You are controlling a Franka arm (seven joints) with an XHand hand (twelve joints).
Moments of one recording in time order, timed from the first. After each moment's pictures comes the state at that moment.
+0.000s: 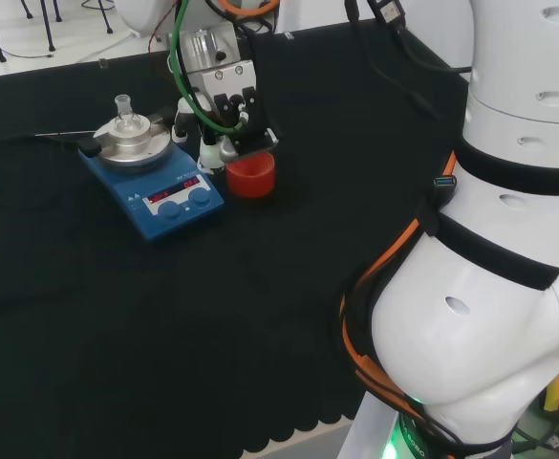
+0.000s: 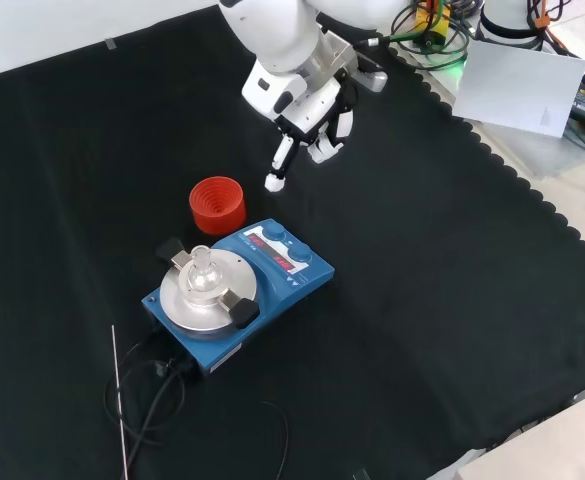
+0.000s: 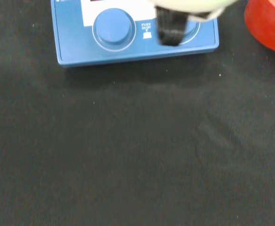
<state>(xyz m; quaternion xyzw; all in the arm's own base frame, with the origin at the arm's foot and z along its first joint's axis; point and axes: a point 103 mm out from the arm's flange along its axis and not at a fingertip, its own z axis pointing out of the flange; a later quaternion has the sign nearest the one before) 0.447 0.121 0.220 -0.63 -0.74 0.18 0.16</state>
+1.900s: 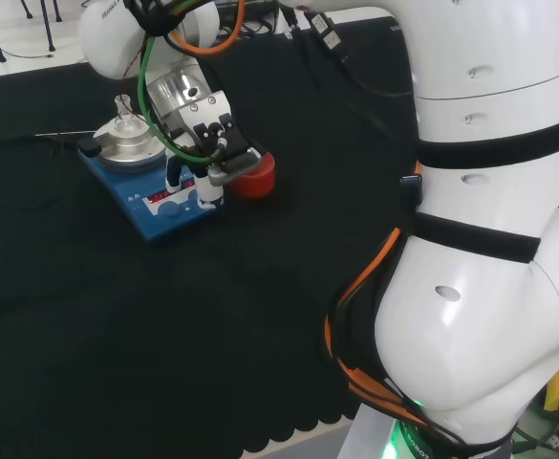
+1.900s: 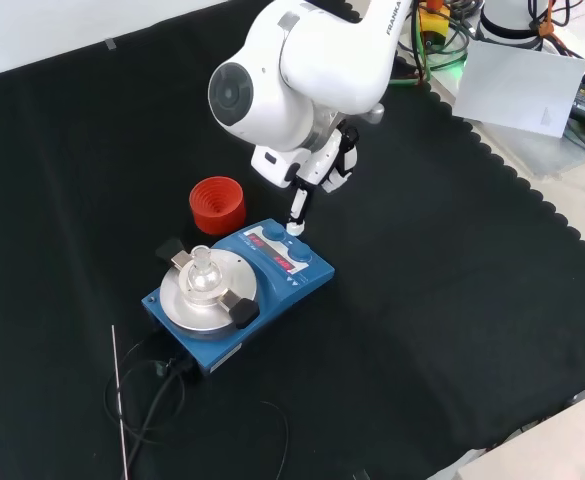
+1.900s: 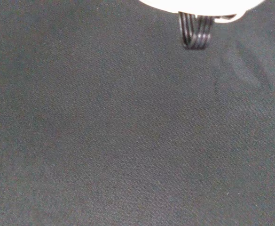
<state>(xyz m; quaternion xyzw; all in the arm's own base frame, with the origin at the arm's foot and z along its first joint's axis) 0.451 0.140 0.165 -0.56 -0.74 0.31 0.20</state>
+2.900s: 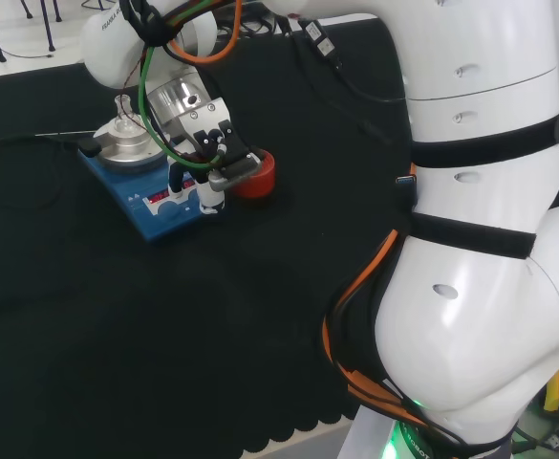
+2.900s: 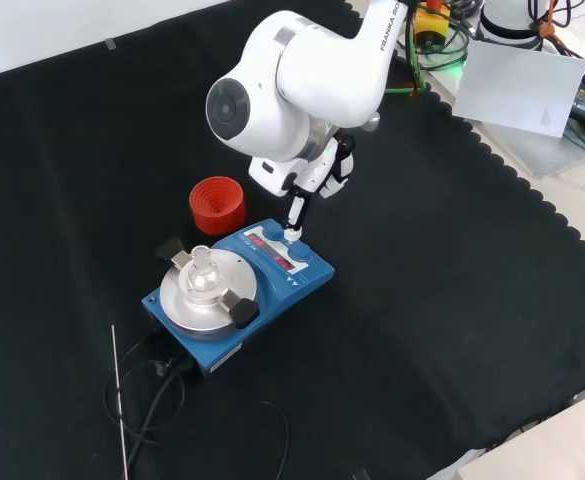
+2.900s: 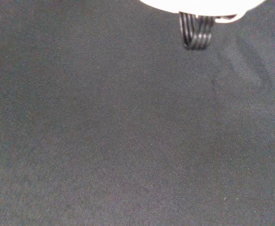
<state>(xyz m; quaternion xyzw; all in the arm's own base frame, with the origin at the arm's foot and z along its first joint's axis) 0.456 0.137 0.151 -0.56 -0.74 0.32 0.20</state>
